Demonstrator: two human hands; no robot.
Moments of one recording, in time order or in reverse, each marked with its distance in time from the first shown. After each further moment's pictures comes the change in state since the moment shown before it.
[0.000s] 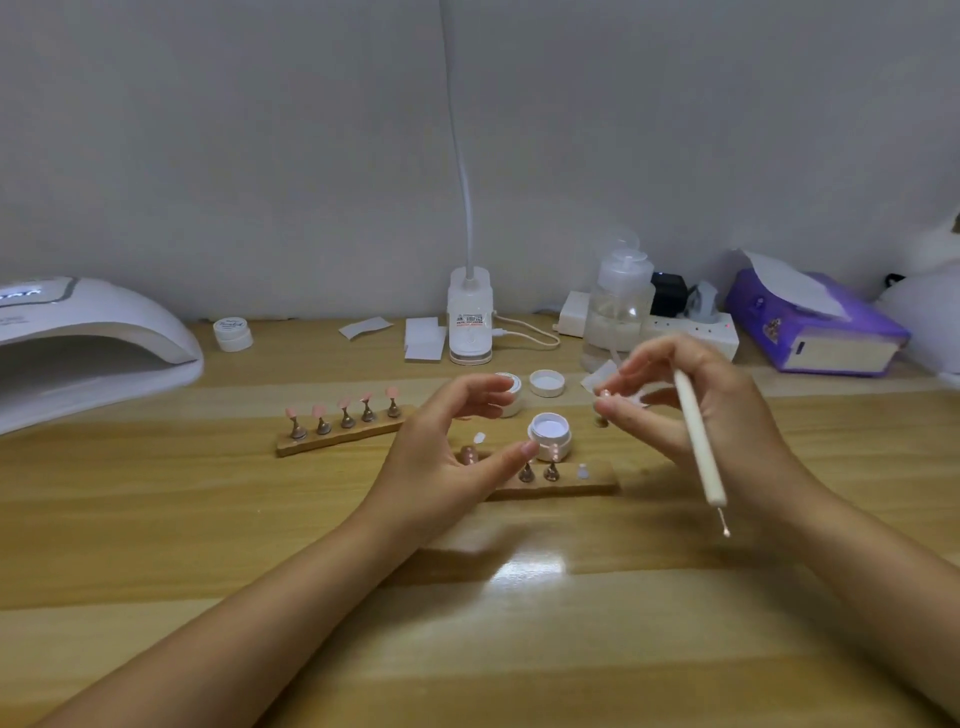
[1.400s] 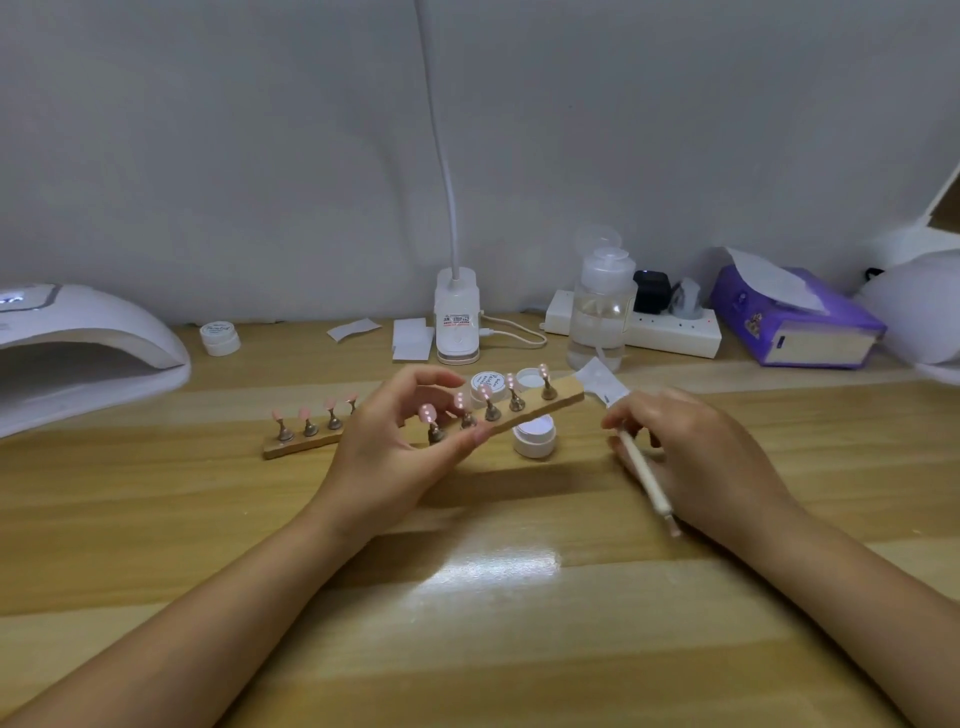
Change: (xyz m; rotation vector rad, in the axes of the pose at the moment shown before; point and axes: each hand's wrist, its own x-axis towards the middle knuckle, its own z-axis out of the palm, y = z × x) left_hand 0.002 -0.005 -0.017 0.073 0.051 0.014; right_hand -0.018 0.019 -0.013 -0.789 -0.172 -0.045
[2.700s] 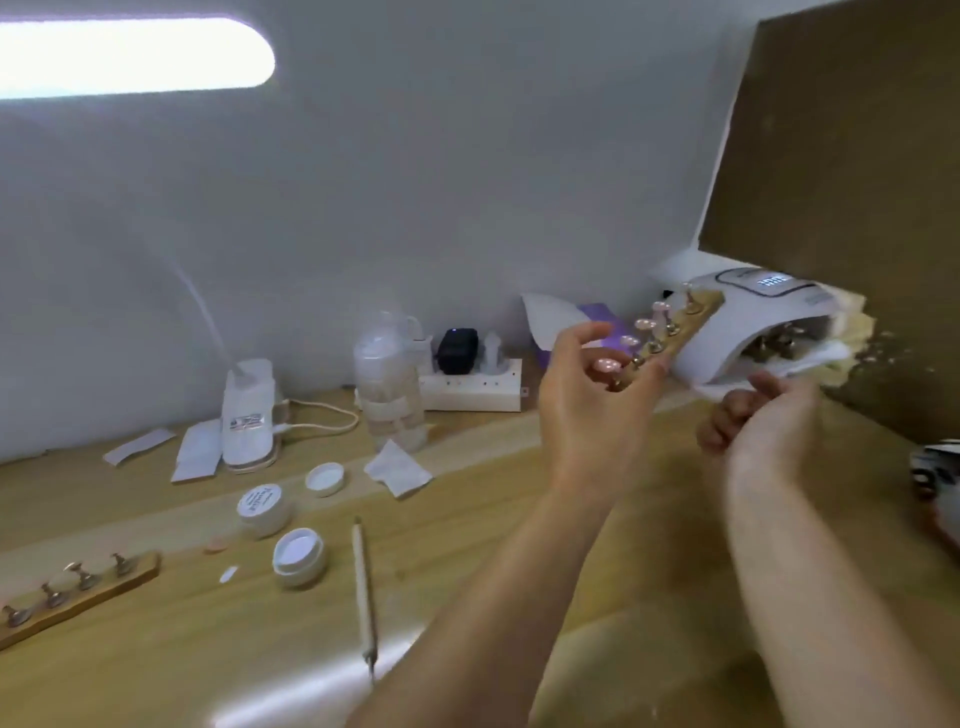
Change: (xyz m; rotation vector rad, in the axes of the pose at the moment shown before) left_hand 0.096 0.138 0.275 -0.566 0.007 -0.140; right_hand -0.005 0.145 -0.096 1.480 1.178 1.070
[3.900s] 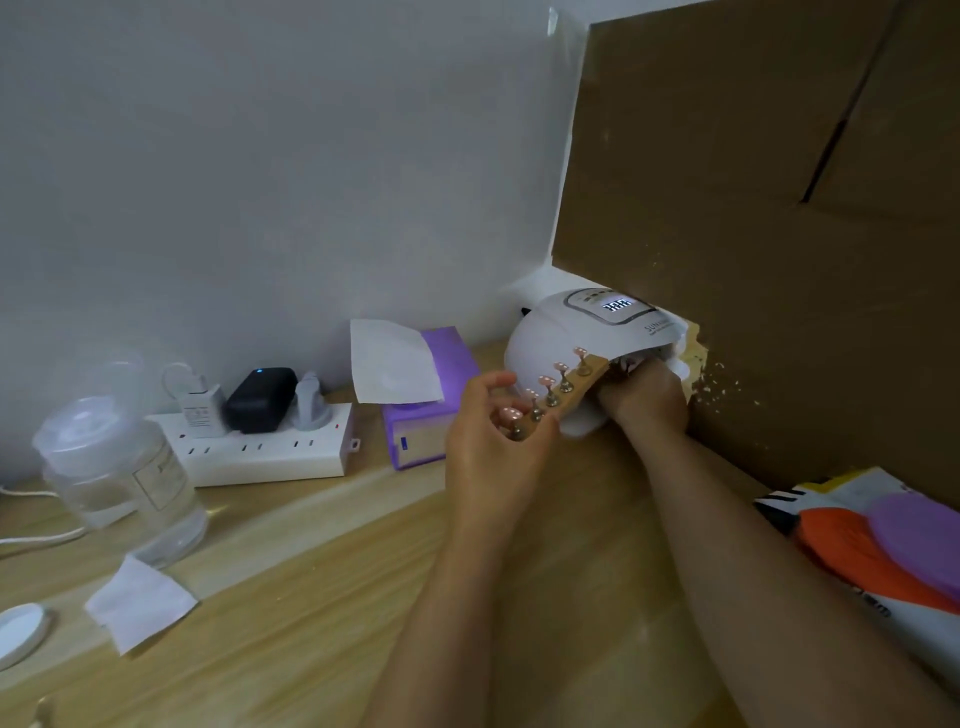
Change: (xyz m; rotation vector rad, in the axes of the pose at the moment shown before) left_hand 0.042 -0.070 0.076 0.129 -0.095 0.057; right_hand 0.179 -0.026 -0.006 -1.400 0.036 -0.417
